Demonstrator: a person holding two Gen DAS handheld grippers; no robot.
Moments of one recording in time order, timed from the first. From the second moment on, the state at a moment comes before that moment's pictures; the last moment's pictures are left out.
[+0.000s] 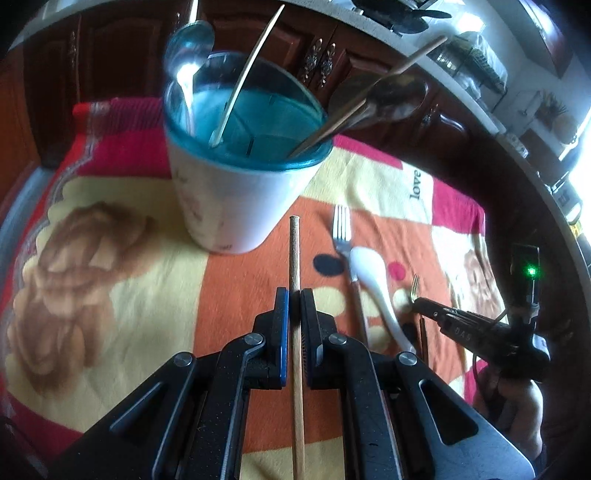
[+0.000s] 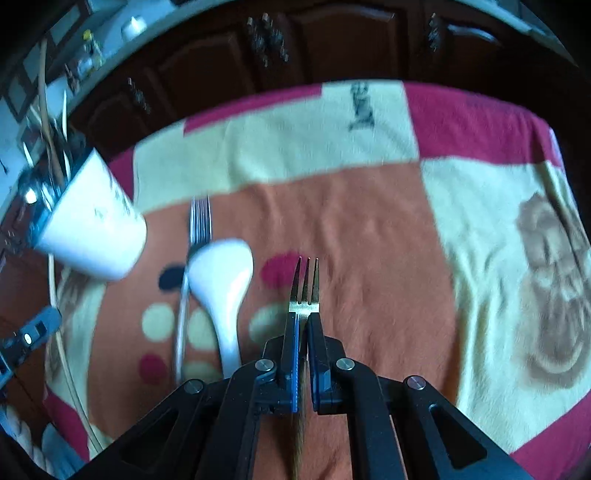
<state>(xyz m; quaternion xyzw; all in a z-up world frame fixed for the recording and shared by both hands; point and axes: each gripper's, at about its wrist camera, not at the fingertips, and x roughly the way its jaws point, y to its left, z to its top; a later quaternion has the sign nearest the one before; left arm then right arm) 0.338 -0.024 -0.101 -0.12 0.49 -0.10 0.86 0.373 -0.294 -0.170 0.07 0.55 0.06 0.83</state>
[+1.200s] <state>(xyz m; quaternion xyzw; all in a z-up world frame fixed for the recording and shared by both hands) 0.320 0.017 -0.041 -0.18 0.41 -0.10 0.89 0.359 -0.291 -0.080 0.02 0.40 0.03 0.91</state>
